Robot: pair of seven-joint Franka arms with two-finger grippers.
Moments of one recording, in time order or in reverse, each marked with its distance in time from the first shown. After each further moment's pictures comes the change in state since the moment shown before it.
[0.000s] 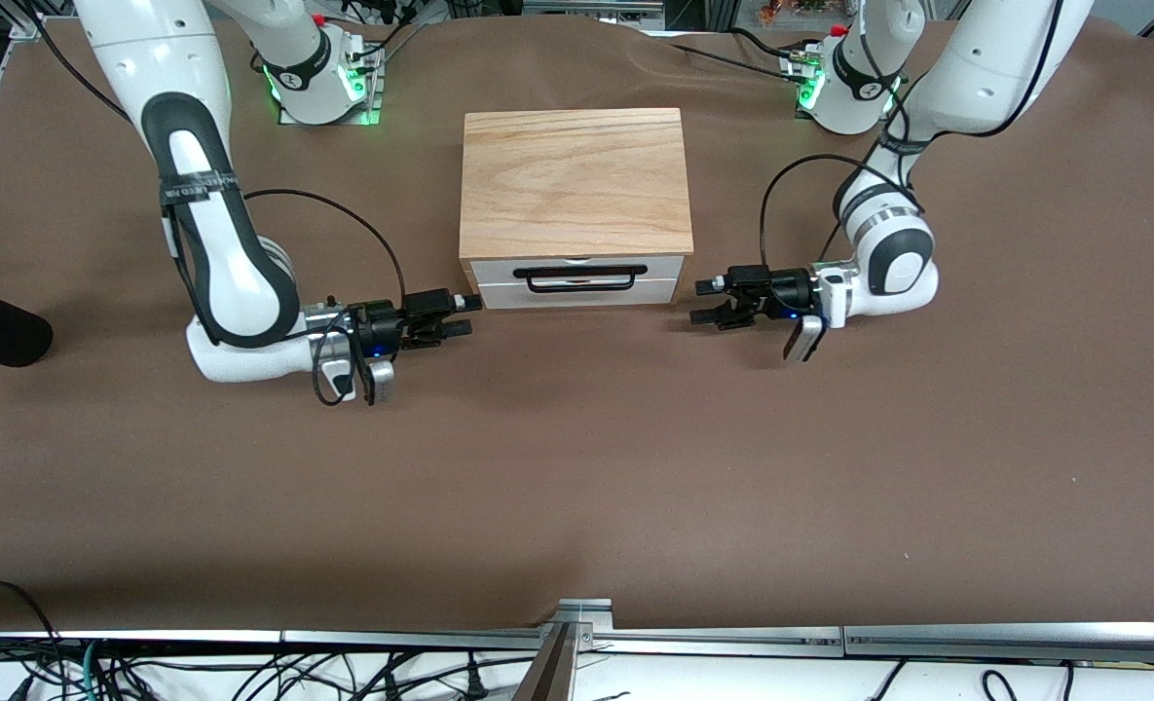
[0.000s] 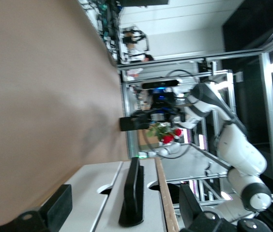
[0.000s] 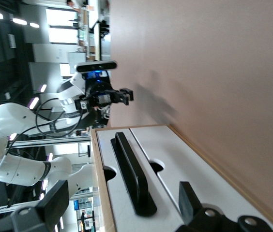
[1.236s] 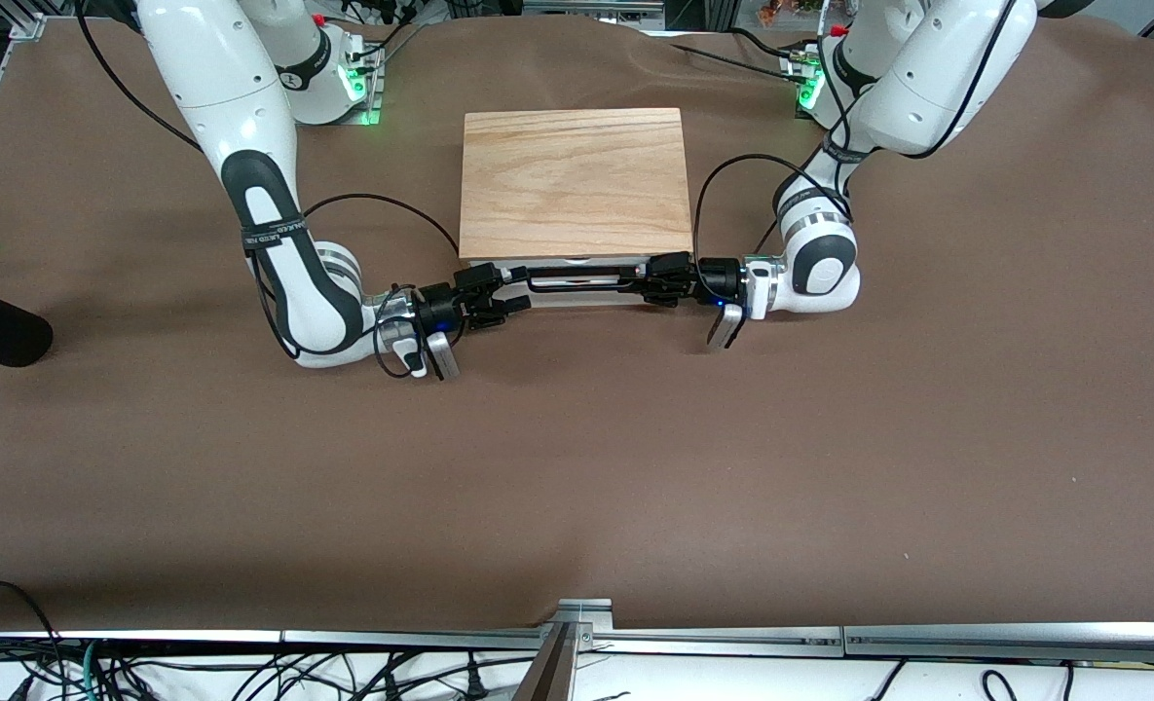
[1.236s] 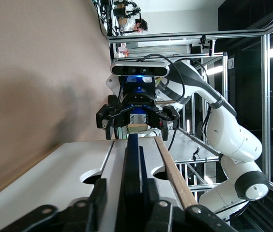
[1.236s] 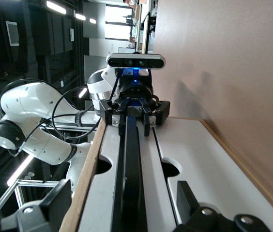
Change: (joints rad) left arm -0.034 0.084 -0.139 0.055 -0.037 0.063 -0.003; right arm 0.060 0.102 0.032 -0.060 0.199 -0.103 -0.246
